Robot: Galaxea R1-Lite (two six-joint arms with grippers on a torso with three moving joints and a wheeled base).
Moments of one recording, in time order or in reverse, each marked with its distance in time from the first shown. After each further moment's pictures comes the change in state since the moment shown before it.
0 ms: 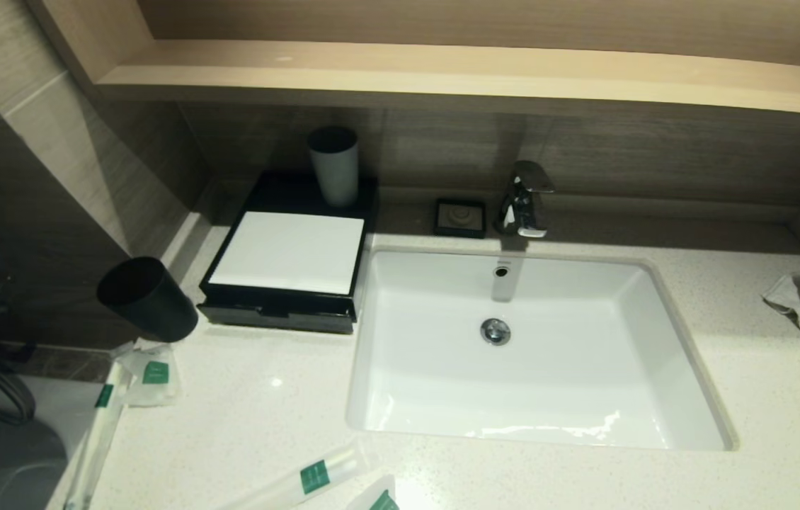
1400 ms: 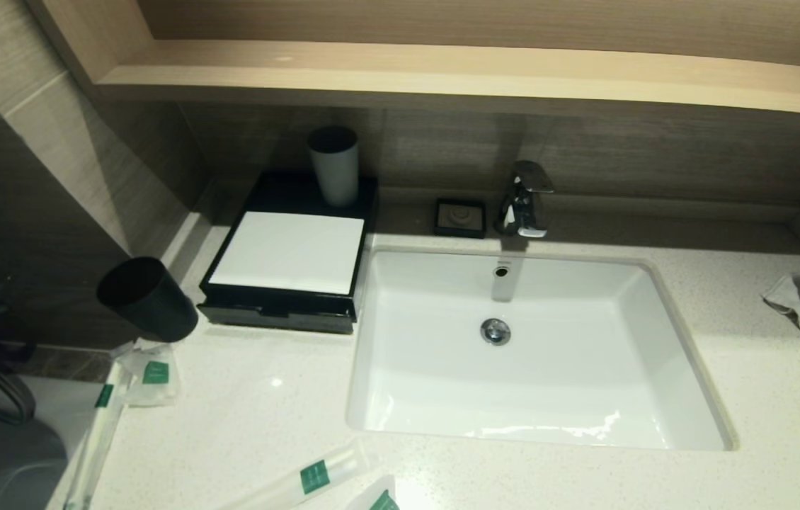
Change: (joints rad) left arm 0.000 0.000 -0.145 0.010 -0.043 0.010; right arm 0.000 0.000 0.000 0.000 0.000 0.000
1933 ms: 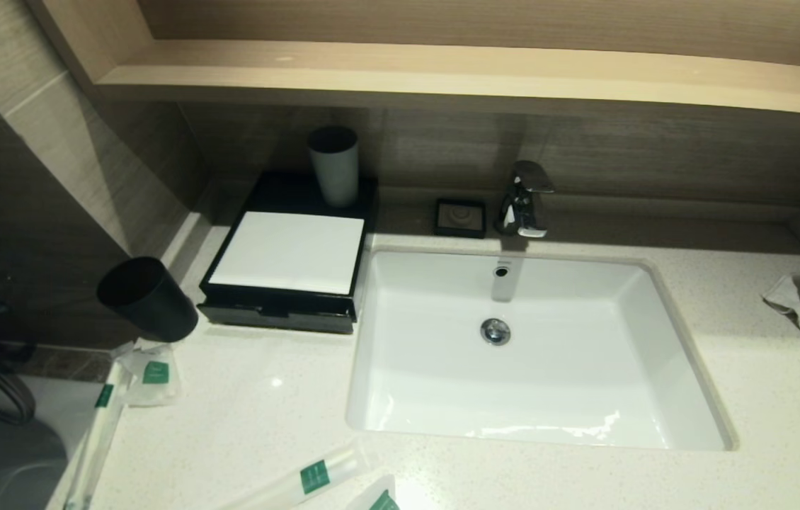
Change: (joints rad) left arm 0.000 0.000 -0.284 0.227 -0.035 0.051; right arm 0.000 0.000 0.000 0.000 0.000 0.000
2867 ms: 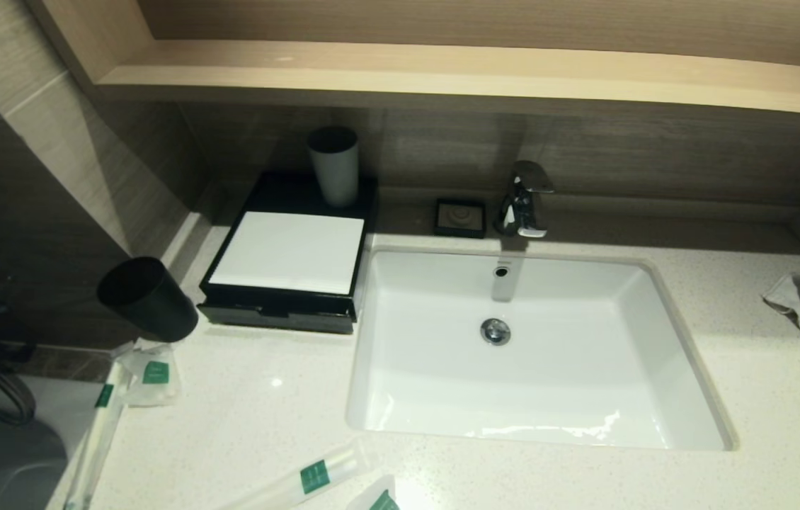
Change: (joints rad) left arm 0.001 0.000 -0.310 0.198 0.011 0.102; right arm 0.000 0.000 0.000 0.000 0.000 0.000
